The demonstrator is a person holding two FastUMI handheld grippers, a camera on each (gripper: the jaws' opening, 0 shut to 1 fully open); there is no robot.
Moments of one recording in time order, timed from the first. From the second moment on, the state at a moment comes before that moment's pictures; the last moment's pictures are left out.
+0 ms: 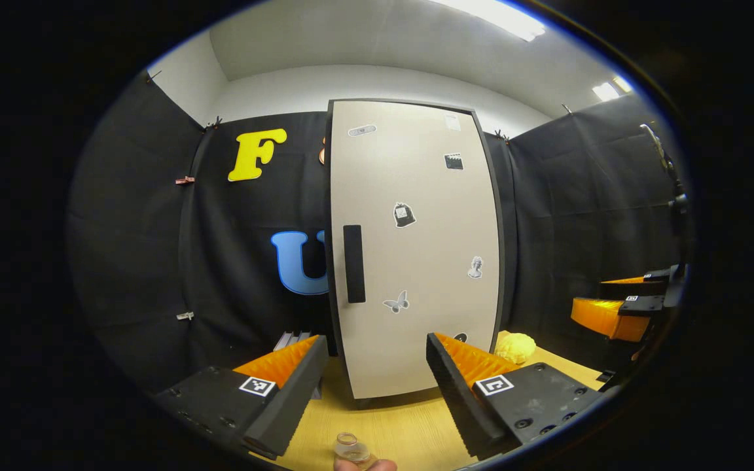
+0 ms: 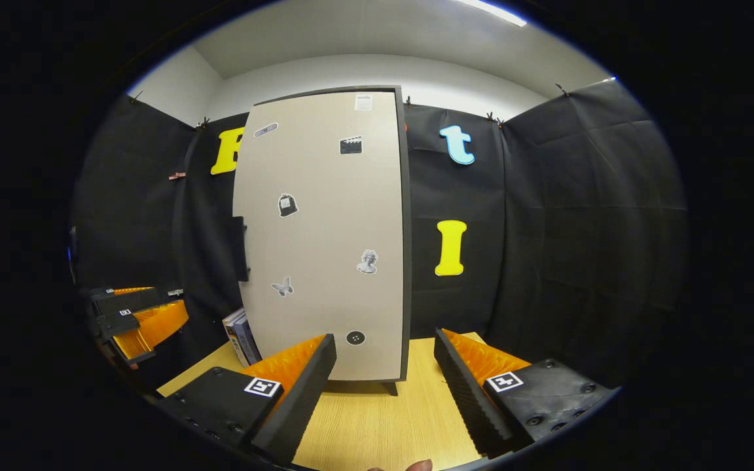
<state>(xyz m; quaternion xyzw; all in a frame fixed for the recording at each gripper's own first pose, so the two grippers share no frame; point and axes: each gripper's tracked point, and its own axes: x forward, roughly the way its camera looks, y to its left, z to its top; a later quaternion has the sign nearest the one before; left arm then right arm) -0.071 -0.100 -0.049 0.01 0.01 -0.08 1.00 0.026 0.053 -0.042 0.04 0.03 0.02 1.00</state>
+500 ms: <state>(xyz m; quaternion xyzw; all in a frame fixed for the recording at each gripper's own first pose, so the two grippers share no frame) -0.071 -0.093 -0.049 0.00 0.01 -0.08 1.00 0.027 0.057 -0.040 0.04 0.03 0.02 1.00</state>
